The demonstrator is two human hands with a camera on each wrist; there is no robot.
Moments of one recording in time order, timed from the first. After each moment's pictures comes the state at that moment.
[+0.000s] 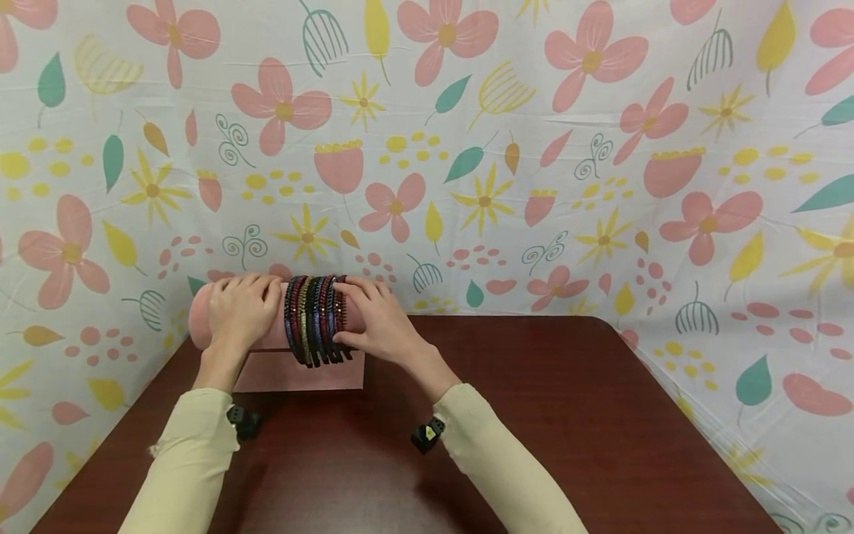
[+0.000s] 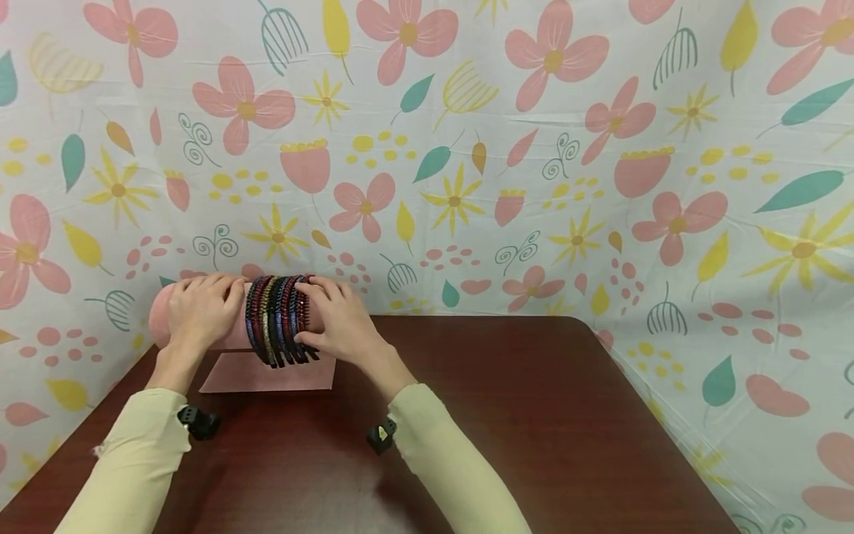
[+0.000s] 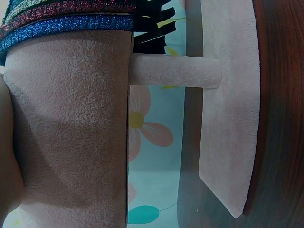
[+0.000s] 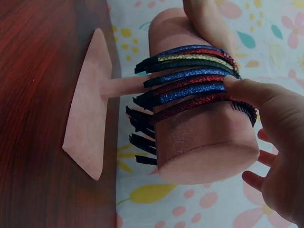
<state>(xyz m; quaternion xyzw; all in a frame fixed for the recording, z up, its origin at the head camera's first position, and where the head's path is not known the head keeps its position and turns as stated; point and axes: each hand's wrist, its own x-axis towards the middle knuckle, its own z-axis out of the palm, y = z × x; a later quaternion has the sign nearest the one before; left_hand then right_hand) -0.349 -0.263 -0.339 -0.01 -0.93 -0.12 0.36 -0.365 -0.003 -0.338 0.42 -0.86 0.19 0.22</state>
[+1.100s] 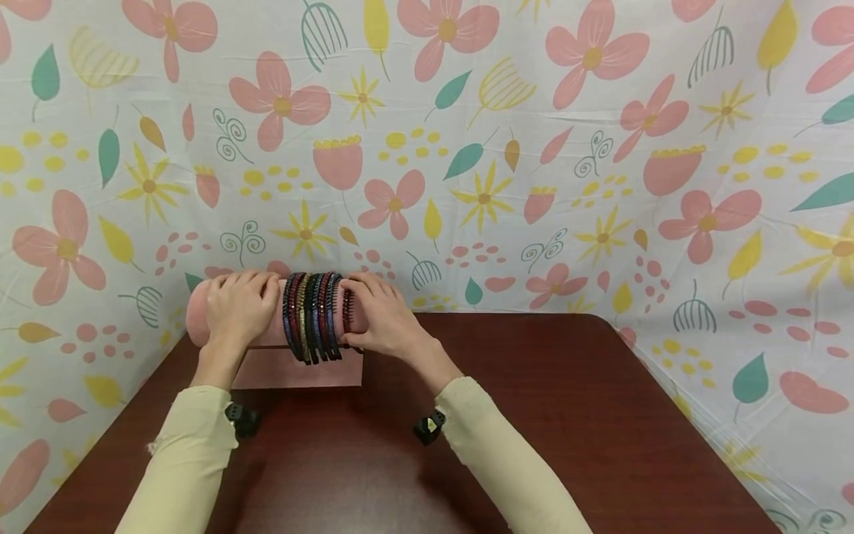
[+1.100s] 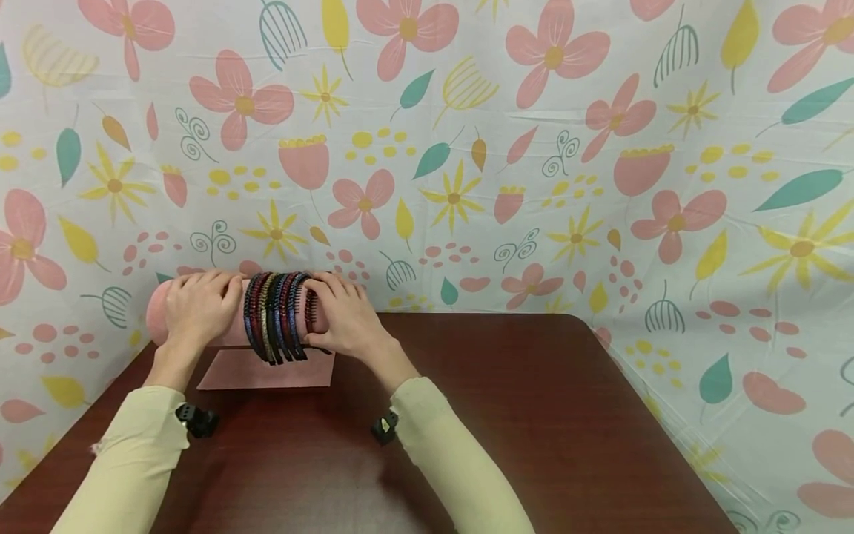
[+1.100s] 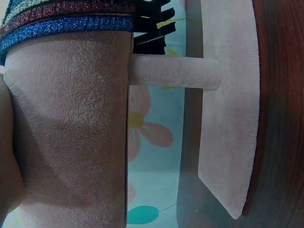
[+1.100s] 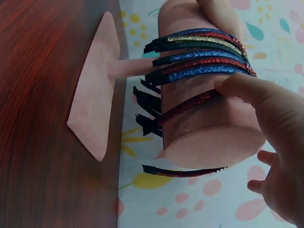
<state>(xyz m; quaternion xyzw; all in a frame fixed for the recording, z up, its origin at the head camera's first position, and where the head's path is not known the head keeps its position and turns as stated) -0.352 -0.262 -0.341 -0.01 -0.91 -0.13 0.39 -0.375 0.002 -0.340 0.40 -0.89 0.15 0.20</state>
